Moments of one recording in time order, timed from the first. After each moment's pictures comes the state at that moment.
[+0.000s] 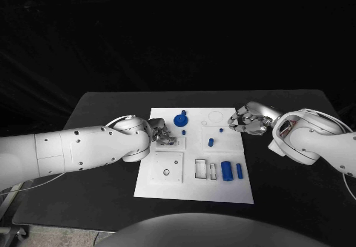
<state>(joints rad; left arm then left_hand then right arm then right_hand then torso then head) 1.19 -0.71 -0.21 1.53 -1.19 -0.20 -0.59 1.12 -0.02 0.32 0.20 0.36 0.93 0.04 0.46 0.93 1.47 -0.03 1.50 1.31 1.47 -0.08 1.56 1.31 0.05 1.36 0.04 1.37 1.31 1.24 -0.96 -0.16 1.63 -1.22 -0.28 -0.17 1.39 0.00 0.20 0.18 0.41 0.98 0.11 0.13 0.23 1.47 0.01 1.51 1.31 1.46 -0.06 1.34 1.31 0.11 1.38 0.06 0.86 1.31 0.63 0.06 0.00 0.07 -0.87</state>
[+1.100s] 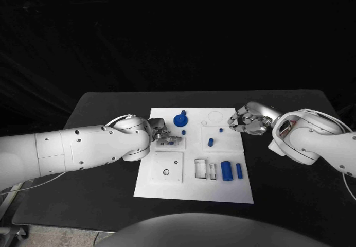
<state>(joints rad) 1.20 -0.71 -0.21 1.52 -1.19 -0.19 -0.59 0.89 -0.03 0.11 0.29 0.09 0.93 0.05 0.46 0.93 1.46 -0.02 1.48 1.31 1.47 -0.06 1.55 1.31 0.07 1.34 0.06 1.35 1.31 1.24 -0.95 -0.16 1.63 -1.22 -0.28 -0.17 1.39 0.00 0.21 0.18 0.40 0.98 0.11 0.13 0.23 1.47 0.01 1.51 1.31 1.46 -0.06 1.34 1.31 0.11 1.38 0.06 0.85 1.31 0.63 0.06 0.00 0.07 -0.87</state>
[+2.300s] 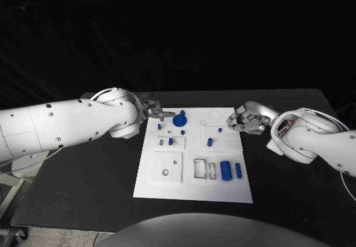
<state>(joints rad) 1.38 -0.78 -0.20 1.56 -1.07 -0.16 -0.59 0.97 0.04 -0.01 0.29 0.25 0.96 0.05 0.39 0.97 1.46 -0.02 1.51 1.31 1.47 -0.06 1.56 1.31 0.07 1.36 0.05 1.36 1.31 1.24 -0.95 -0.16 1.62 -1.22 -0.29 -0.17 1.39 0.00 0.21 0.18 0.41 0.98 0.11 0.13 0.23 1.47 0.01 1.51 1.31 1.46 -0.06 1.34 1.31 0.11 1.38 0.06 0.85 1.31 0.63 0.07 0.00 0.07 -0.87</state>
